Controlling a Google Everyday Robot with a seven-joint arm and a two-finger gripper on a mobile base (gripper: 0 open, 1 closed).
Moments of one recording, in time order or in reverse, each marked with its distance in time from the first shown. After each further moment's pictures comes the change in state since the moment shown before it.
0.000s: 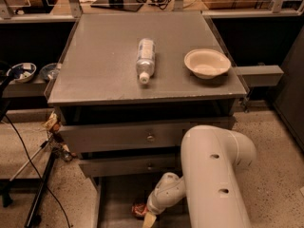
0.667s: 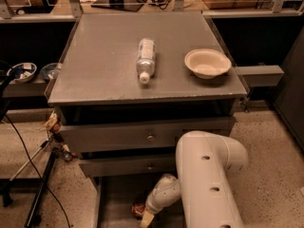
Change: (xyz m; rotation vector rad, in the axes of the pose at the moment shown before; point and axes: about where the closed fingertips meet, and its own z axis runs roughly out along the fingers) arm 0.000 -0.017 0.035 0.015 -0.006 0.049
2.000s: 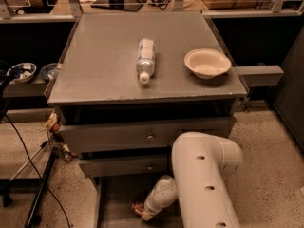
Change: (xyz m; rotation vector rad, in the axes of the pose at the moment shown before) arm 0.001 0.006 0.012 -0.016 0.005 -0.002
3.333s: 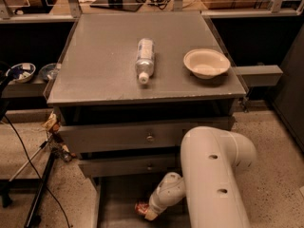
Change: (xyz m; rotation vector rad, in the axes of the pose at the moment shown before) arm 0.003 -0.001 -0.041 0.014 -0.009 -0.037
